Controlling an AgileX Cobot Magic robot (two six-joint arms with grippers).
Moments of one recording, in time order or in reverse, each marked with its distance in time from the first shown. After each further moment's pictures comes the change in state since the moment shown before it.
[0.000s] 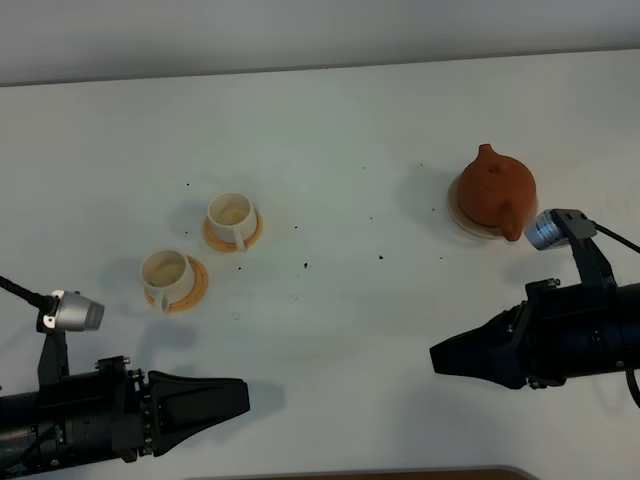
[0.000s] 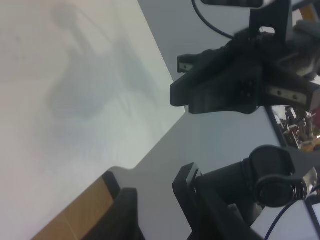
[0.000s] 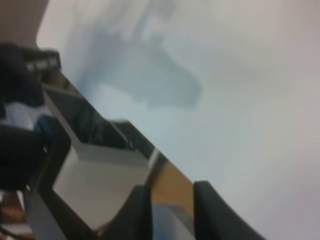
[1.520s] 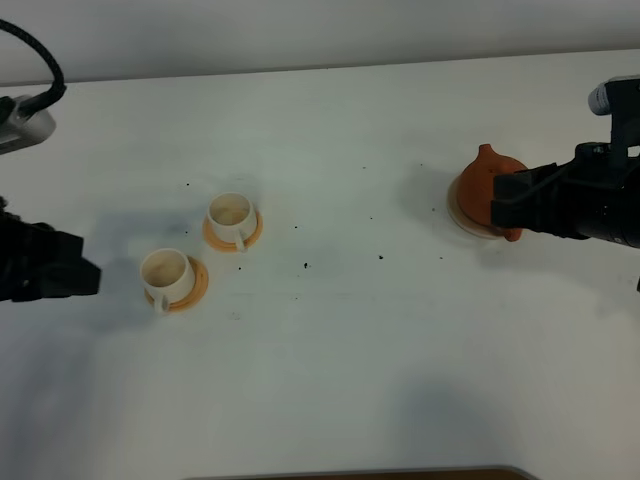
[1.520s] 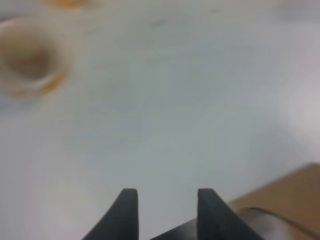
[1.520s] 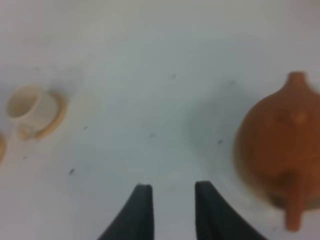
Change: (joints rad) left arm 0.000 -0.310 -0.763 1.224 -0.185 -1.467; right arm 0.000 0.004 -0.175 0.253 -0.615 -0.276
